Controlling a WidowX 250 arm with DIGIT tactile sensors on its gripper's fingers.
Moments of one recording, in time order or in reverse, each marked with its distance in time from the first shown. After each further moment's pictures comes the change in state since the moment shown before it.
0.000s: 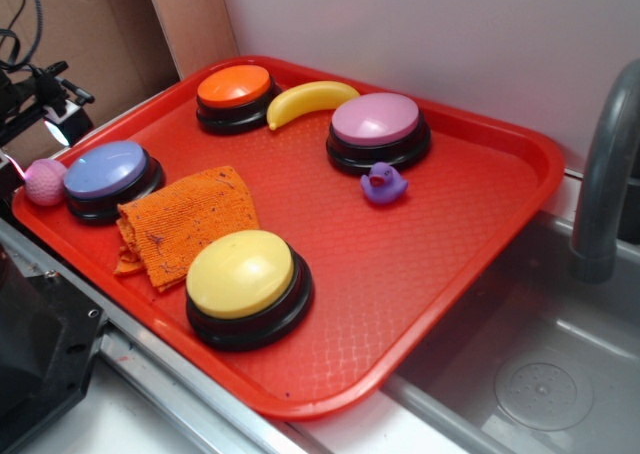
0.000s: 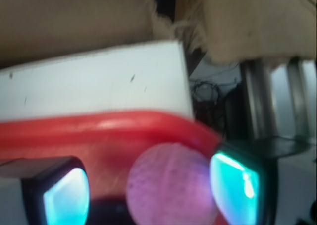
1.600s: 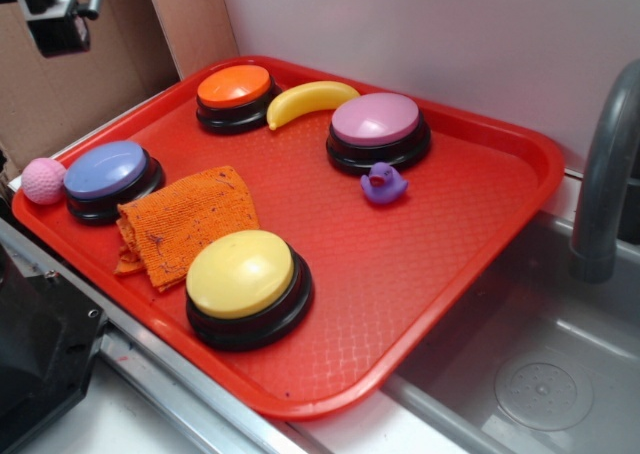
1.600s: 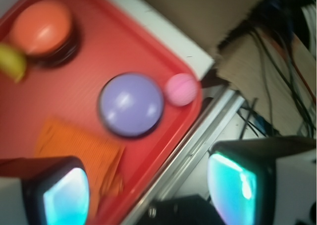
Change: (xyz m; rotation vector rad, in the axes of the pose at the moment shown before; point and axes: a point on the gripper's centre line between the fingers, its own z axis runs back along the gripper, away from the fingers) arm -0.058 -0.011 0.124 0.199 0.000 -0.631
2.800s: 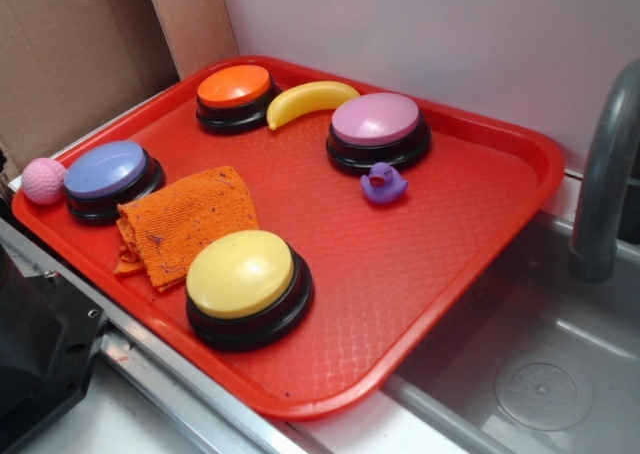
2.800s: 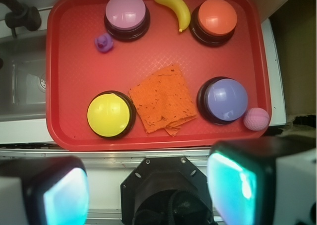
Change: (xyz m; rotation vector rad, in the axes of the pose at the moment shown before) arm -0.097 -0.046 0.109 -0.254 0.000 -0.965
